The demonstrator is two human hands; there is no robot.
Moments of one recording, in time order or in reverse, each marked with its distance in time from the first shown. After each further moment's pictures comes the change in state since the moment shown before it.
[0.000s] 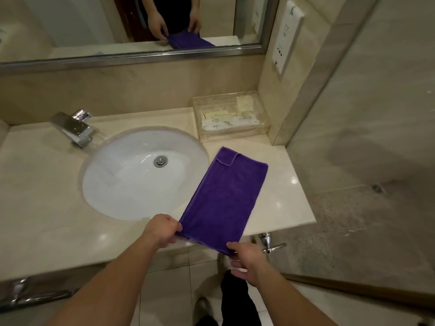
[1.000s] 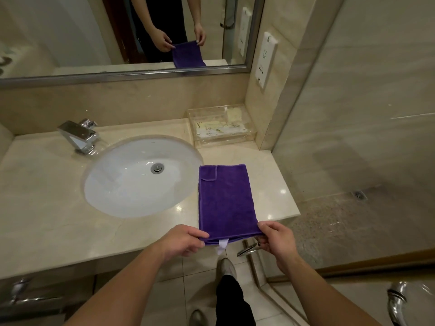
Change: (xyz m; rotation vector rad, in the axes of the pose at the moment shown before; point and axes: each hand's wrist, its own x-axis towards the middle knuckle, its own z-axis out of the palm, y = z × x) left_hand -0.057 -0.022 0.026 -0.128 -0.457 0.239; right_hand -0.050 -0.006 -0.071 0.091 0.214 -0.503
